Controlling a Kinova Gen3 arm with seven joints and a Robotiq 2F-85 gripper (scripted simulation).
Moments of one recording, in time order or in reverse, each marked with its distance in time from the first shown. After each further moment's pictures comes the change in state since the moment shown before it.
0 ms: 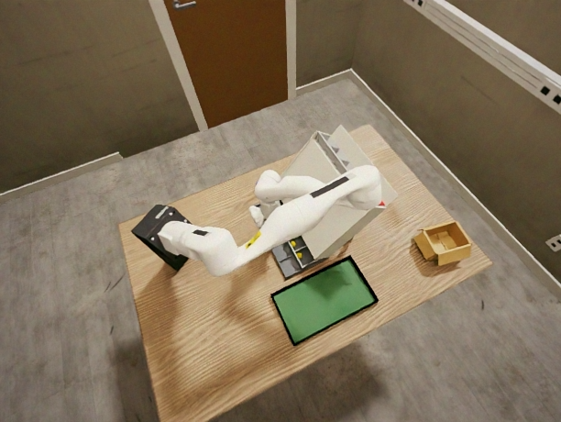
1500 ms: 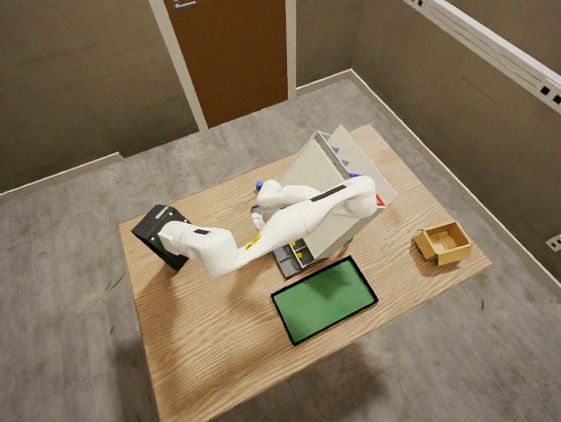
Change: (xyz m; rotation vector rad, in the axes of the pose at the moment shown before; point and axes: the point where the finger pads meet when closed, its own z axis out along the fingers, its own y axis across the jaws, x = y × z) arm -0.001 0.000 0.054 -0.003 -0.005 0.001
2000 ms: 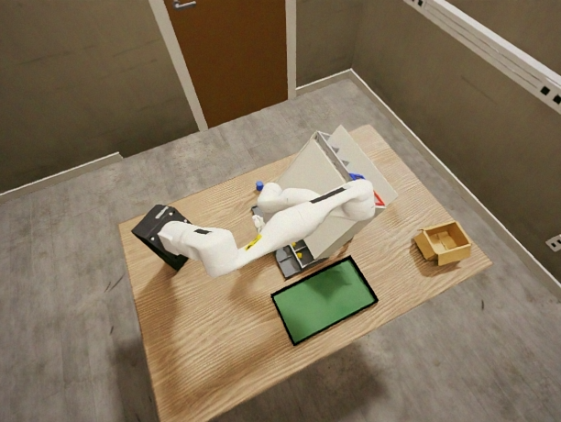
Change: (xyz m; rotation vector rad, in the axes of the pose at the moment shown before) arm -0.001 0.000 0.018 0.000 0.000 0.000
